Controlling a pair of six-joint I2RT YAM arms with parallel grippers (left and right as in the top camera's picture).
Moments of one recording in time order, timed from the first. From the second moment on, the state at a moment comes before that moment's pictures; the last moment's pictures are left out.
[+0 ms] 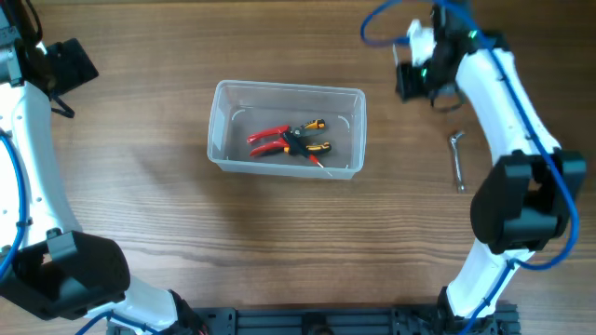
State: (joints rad) left arm 0.34 1.76 1.83 -1.06 -0.19 -0.18; right arm 0.06 2.01 1.78 -1.01 -0.20 -0.08
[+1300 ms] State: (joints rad) left arm 0.34 1.76 1.83 -1.06 -0.19 -0.18; right arm 0.47 2.28 1.99 -1.20 -0.32 -0.55
